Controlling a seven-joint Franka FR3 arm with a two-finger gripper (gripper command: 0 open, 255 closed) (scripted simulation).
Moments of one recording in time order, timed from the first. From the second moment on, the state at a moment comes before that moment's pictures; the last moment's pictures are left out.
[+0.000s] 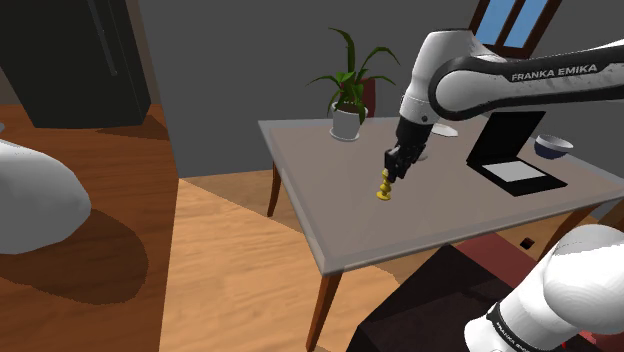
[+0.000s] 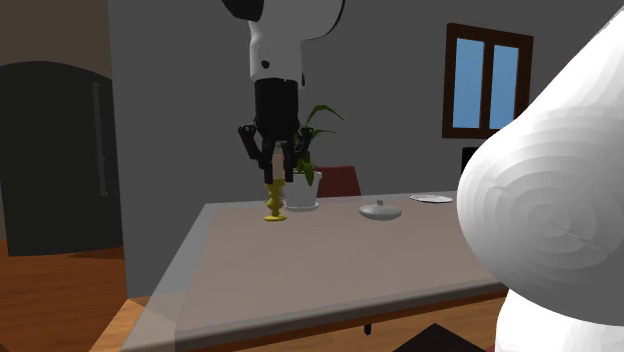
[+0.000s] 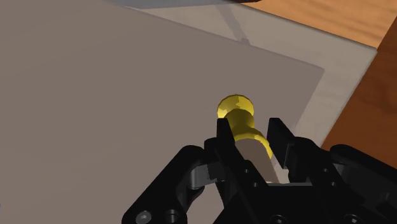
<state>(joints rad) -0.01 -0.50 0.11 -2.45 0.04 1.95 0.12</state>
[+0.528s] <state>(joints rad) -0.01 -0.52 0.10 -2.36 0.03 1.84 0.12</state>
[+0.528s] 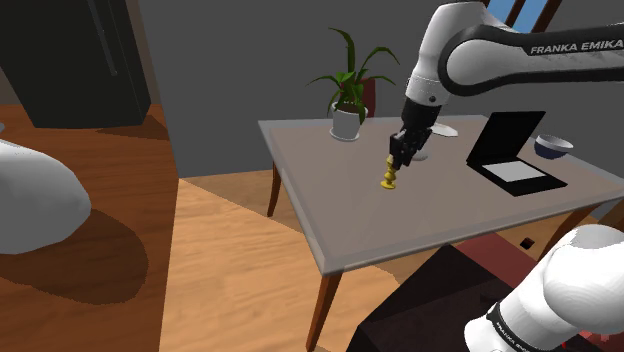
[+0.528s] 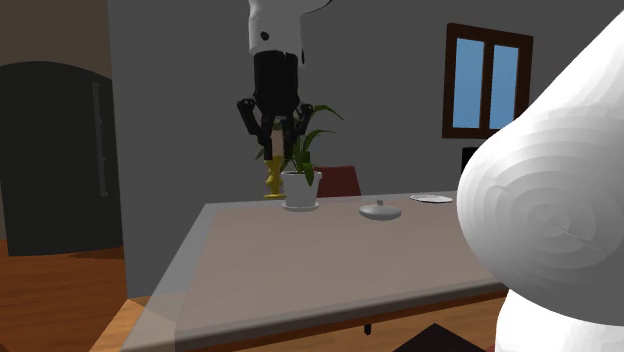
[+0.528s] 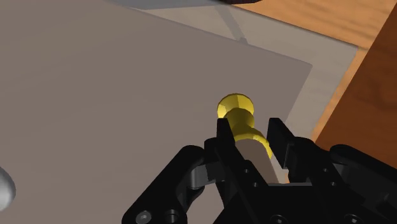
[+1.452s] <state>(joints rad) -0.08 -0.38 -0.02 -2.19 -0.03 1.82 -0.04</state>
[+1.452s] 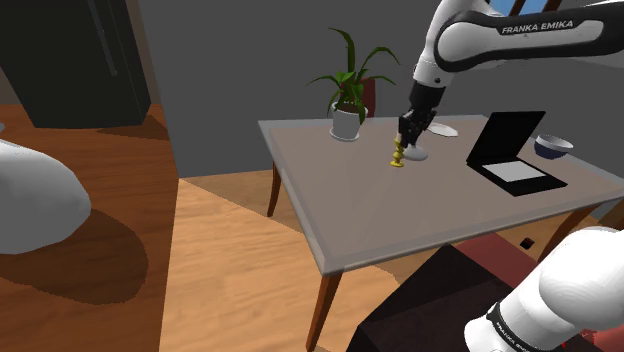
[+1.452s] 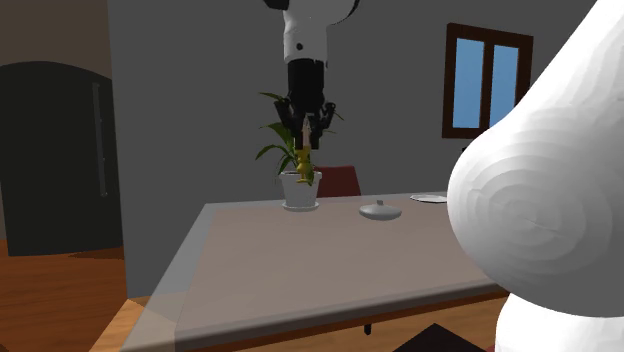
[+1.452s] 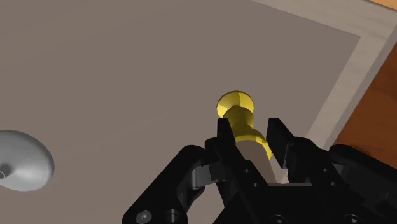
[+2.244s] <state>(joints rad) -0.17 -0.06 -0.17 -1.90 -0.03 1.85 -0.28</state>
